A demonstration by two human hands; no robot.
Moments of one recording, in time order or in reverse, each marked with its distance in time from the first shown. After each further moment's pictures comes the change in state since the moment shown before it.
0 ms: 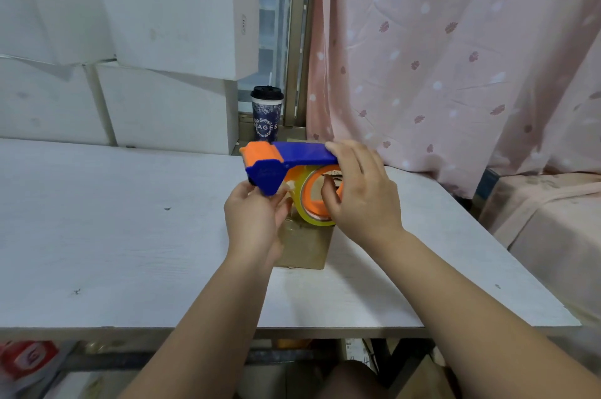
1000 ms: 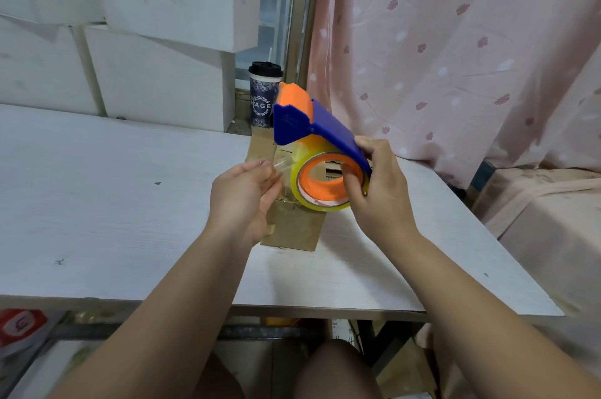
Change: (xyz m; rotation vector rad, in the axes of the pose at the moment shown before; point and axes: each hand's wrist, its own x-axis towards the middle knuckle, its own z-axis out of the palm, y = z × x) left_hand 0.008 0.001 -0.011 -0.069 -0.098 -0.099; right_hand -0.025 0.022 -0.005 0.394 -0.101 0.224
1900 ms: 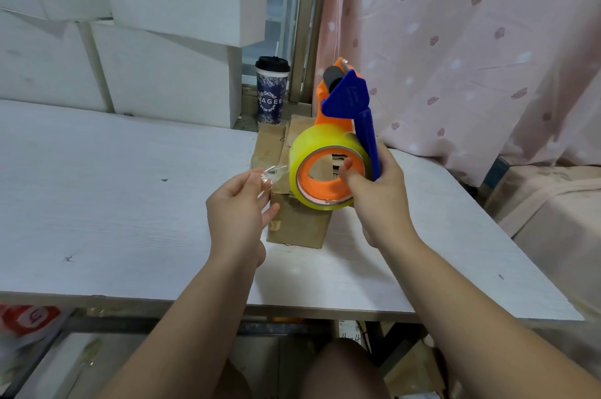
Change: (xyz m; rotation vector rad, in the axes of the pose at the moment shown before) left_hand -0.009 -0.017 -0.021 0.135 0.145 0.180; right_hand 0.005 -0.011 0.020 0.571 0.045 0.531
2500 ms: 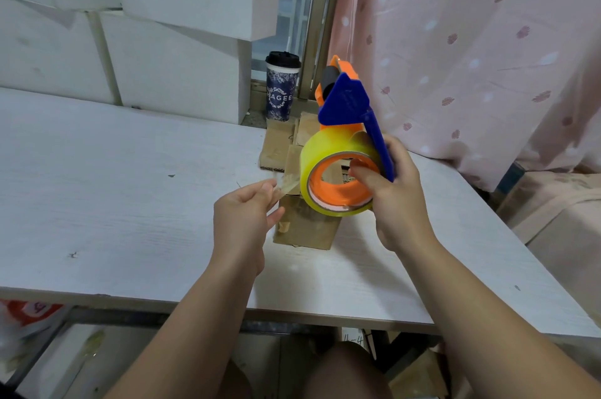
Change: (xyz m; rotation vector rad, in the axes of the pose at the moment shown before) left_hand 0.011 -0.010 -0.012 0.111 -0.073 -0.015; right_hand 0.002 -0.004 0.000 0.032 -0.100 -0.033
